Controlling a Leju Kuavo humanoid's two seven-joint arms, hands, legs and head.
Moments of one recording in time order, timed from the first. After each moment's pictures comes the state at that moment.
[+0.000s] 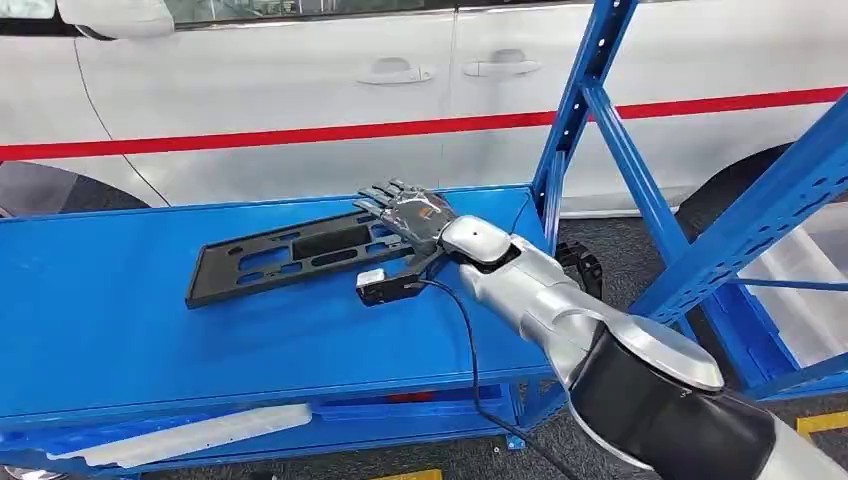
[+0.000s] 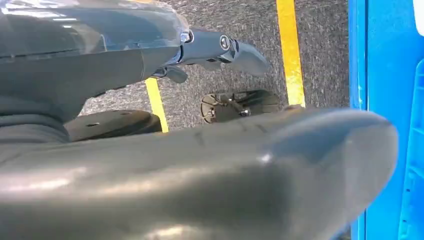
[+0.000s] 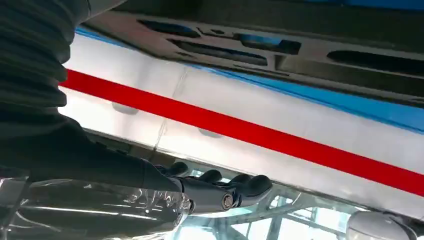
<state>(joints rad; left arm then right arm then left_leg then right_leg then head) -0.11 -0.17 -0.07 -0.19 0.09 0.14 -0.31 -1.10 0.14 1.16 -0.38 0.75 -0.30 -0.26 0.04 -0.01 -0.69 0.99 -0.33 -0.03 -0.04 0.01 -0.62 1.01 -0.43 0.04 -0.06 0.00</state>
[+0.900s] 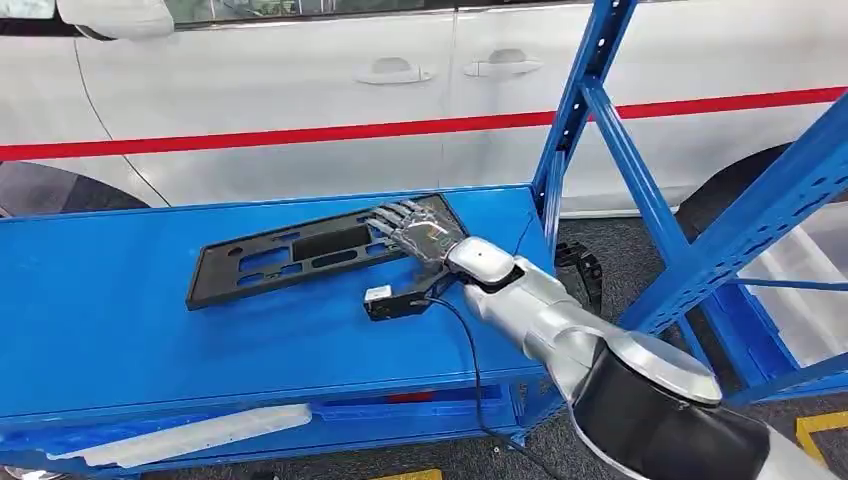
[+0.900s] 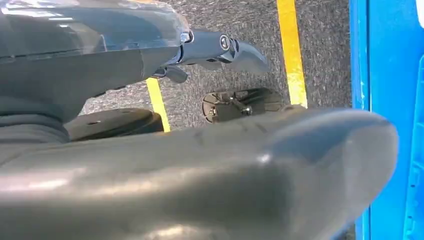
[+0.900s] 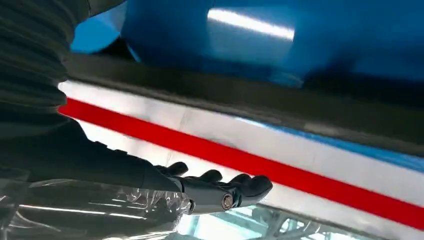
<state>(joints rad) -0.11 -0.17 -0.07 -0.19 0.08 0.13 -0.30 -1.03 0.12 1.18 -0.38 0.73 -0.31 -0.22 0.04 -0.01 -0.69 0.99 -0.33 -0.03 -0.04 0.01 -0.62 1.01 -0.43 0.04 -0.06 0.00</state>
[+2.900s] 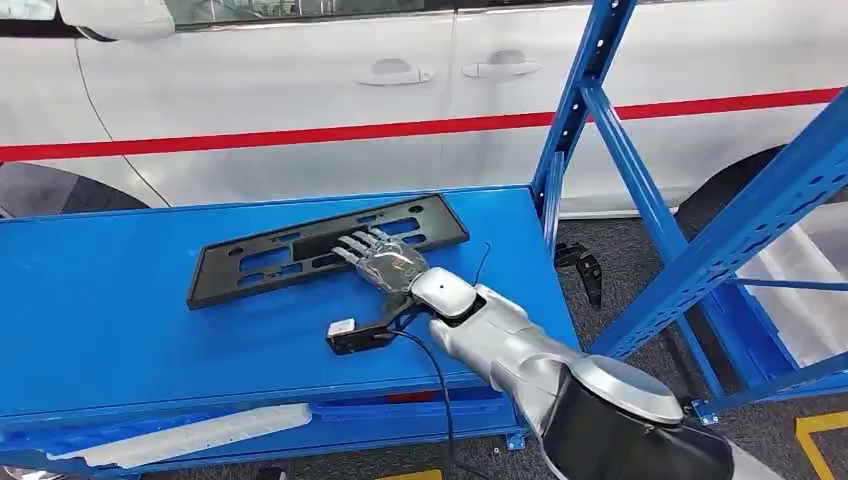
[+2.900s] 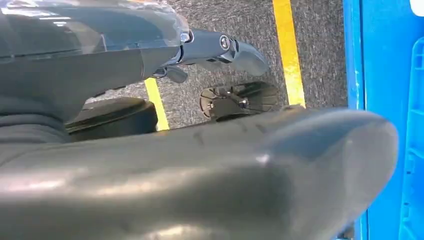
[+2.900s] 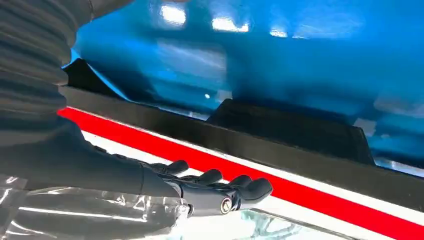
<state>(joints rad) -0.13 -0.18 -0.08 -0.19 0.07 0.10 -0.29 -0.98 0.24 1.20 -0.35 0.83 -0.33 -0.12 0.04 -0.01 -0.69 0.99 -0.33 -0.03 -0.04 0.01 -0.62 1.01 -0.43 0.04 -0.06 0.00</state>
